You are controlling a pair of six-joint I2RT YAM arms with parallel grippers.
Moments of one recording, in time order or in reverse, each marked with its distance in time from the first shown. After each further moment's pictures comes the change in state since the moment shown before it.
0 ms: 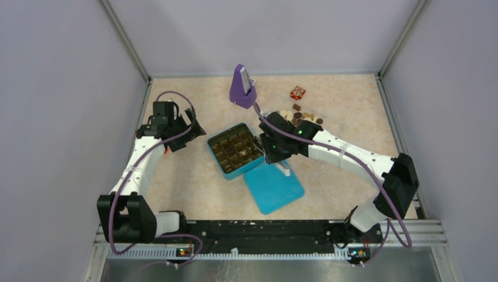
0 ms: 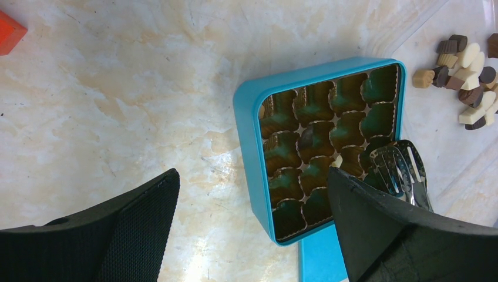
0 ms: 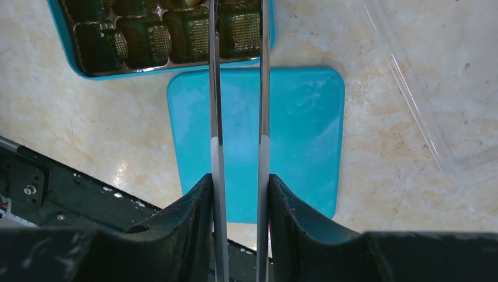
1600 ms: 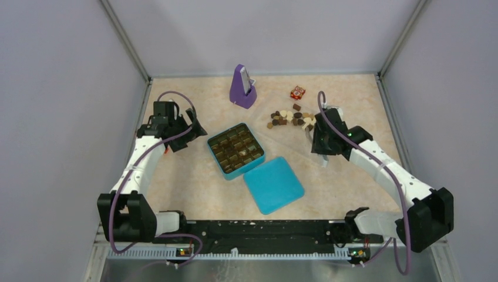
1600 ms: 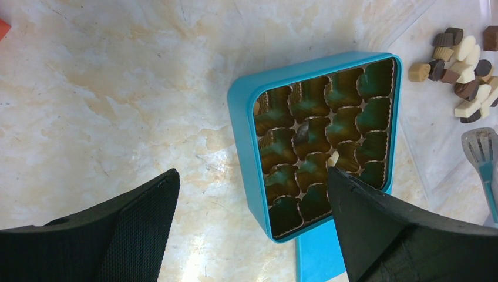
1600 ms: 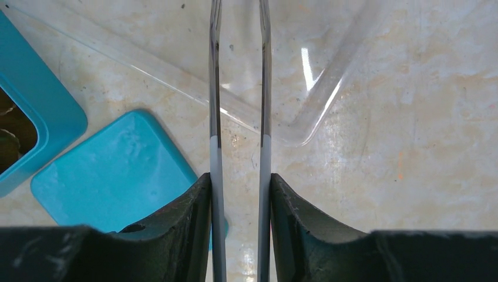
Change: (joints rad) left arm 0.000 0.009 0.000 0.001 0.027 0.000; right arm -0.444 -0.333 -0.346 0.066 0.104 0.025
